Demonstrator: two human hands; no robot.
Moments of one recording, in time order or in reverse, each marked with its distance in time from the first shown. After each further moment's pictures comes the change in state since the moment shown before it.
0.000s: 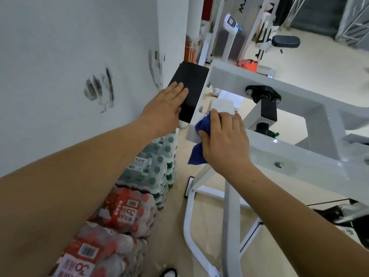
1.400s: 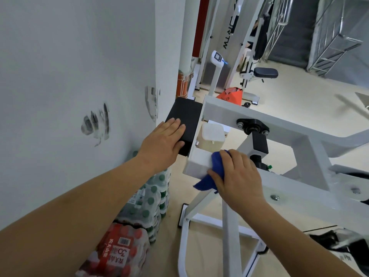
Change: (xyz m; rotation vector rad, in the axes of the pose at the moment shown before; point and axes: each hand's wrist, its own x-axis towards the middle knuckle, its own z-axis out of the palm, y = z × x) left_hand 0.004 -0.007 0.002 0.028 0.043 0.046; right_hand -0.009 0.041 0.004 0.005 0.072 0.002
